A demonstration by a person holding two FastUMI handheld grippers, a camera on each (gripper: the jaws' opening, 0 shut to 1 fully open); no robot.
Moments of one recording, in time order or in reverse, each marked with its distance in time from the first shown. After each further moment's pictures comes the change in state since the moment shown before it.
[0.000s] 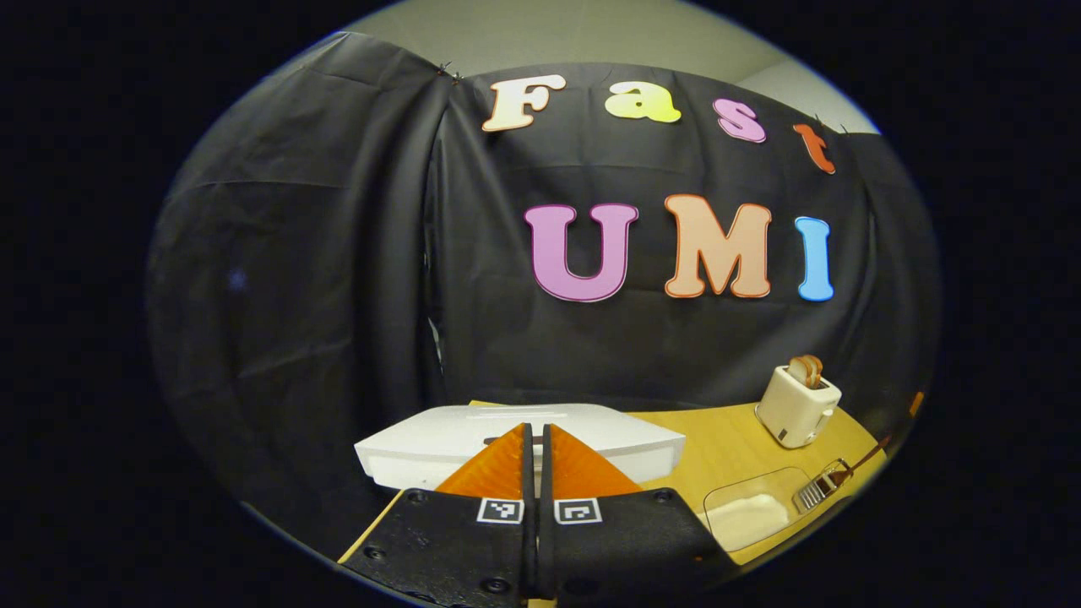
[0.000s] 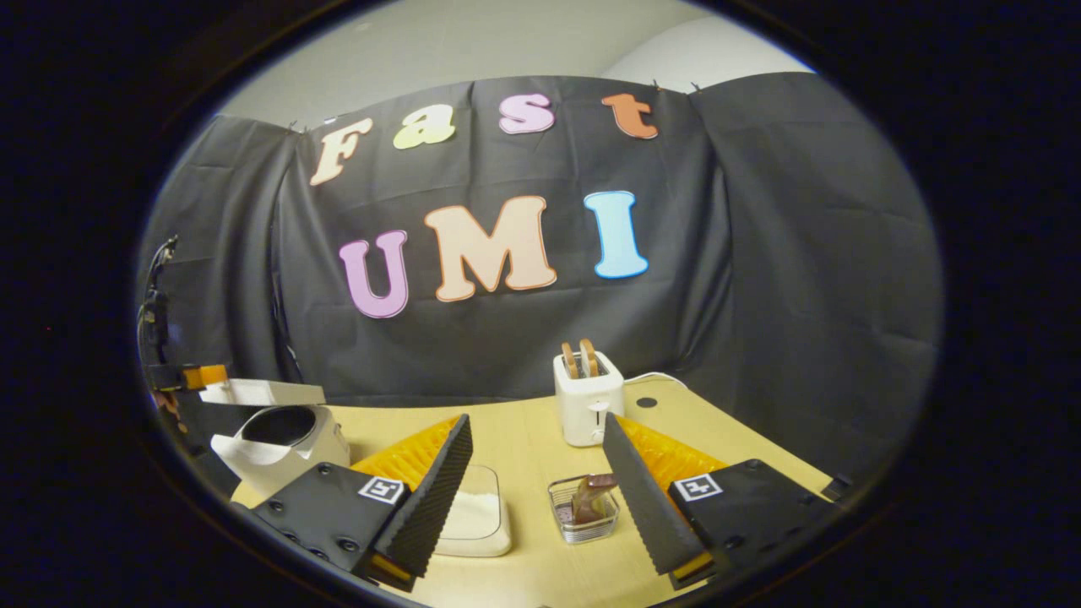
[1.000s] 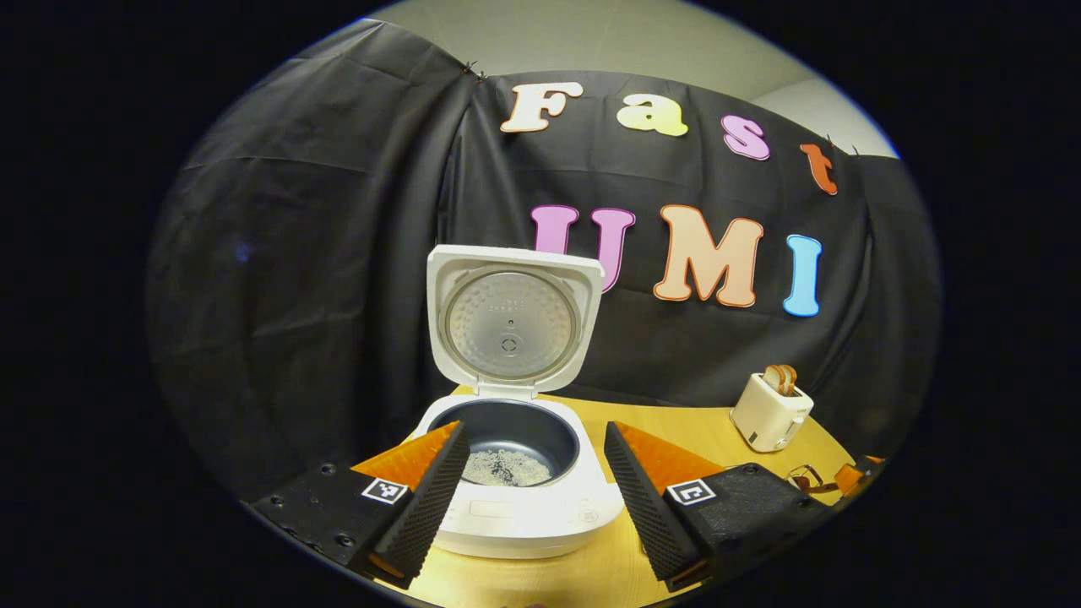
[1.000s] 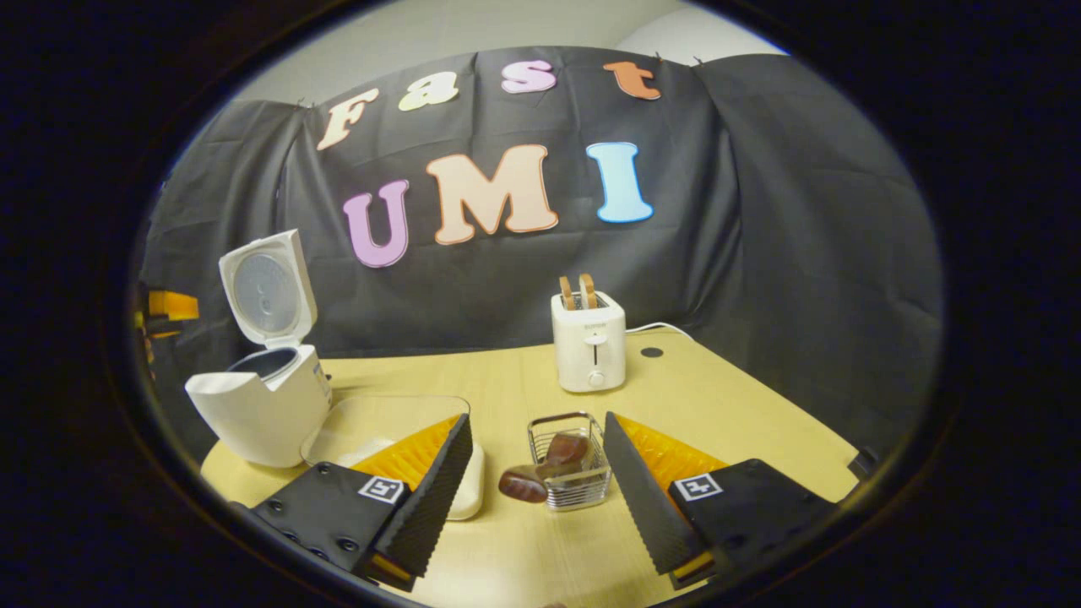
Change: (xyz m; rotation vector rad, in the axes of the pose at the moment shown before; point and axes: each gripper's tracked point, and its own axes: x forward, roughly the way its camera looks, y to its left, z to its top) left arm -0.057 -0.011 -0.029 -0.078 0.020 0.011; right arm 0.016 -0.029 -0.122 -0.036 0.095 0.033
